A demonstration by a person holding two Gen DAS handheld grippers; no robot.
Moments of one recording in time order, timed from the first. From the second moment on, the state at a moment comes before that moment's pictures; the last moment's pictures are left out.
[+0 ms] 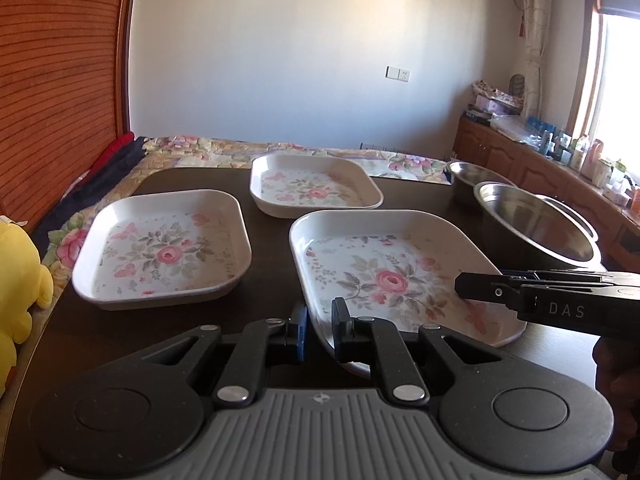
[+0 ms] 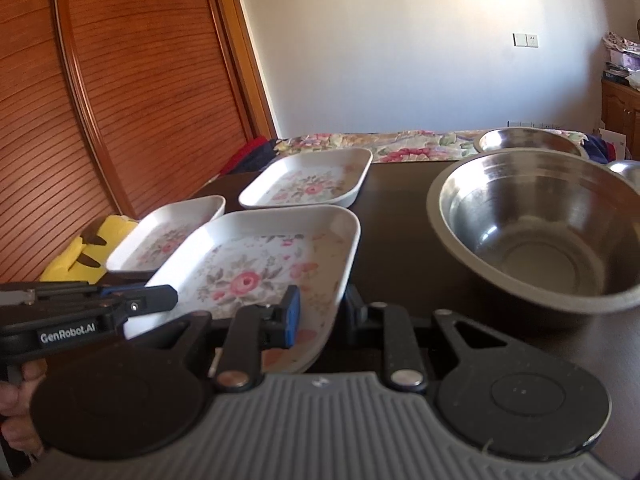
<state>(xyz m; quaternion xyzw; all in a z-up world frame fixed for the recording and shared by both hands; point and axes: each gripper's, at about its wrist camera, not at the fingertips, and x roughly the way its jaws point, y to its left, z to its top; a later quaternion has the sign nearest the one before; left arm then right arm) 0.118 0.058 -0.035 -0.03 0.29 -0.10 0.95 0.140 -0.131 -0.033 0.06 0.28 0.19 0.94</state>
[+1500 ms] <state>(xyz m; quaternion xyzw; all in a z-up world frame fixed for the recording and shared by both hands) 0.048 0.060 -0.065 -0.03 0.29 -0.10 0.95 0.064 -0.133 -0.056 0.06 0.26 0.19 0.95</state>
